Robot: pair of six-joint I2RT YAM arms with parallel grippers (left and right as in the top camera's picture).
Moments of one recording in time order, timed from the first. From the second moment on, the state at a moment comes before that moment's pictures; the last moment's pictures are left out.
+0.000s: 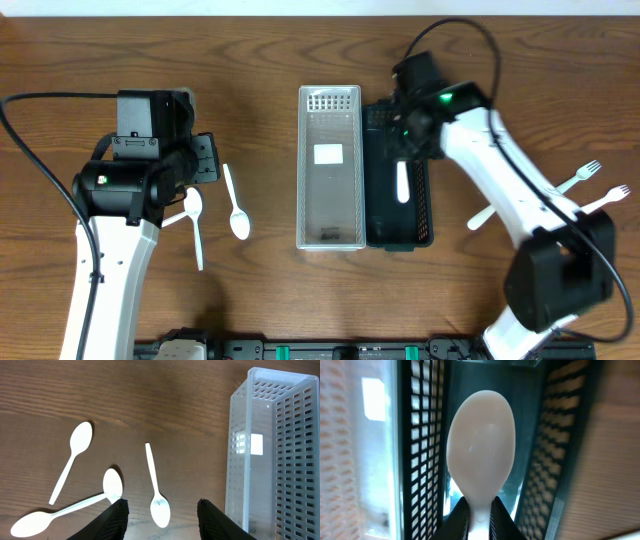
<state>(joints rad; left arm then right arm) -0.06 1.24 1.28 -1.02 0.02 -0.17 0.40 1.85 1.49 -1.01 -0.04 0.34</state>
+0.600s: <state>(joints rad) -0.06 1.24 1.28 -1.02 0.02 -0.17 0.37 1.91 1.54 -1.03 -0.03 0.38</state>
